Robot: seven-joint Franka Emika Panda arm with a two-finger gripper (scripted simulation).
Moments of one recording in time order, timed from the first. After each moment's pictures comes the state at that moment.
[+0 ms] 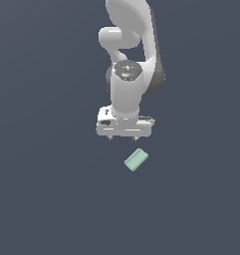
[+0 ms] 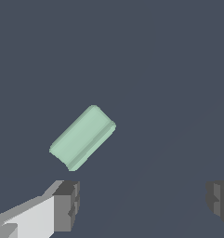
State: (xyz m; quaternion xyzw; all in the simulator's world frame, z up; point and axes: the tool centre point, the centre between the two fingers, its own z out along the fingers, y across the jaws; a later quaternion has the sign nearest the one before) arm 0.011 0.015 0.167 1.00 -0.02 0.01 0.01
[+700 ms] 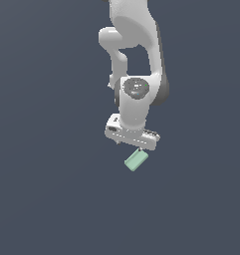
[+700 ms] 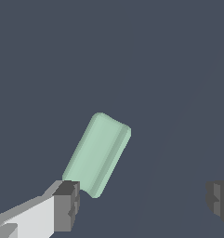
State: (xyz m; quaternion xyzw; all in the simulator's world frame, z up) arm 0.022 0.042 0.128 0.99 -0.17 0.01 0.00
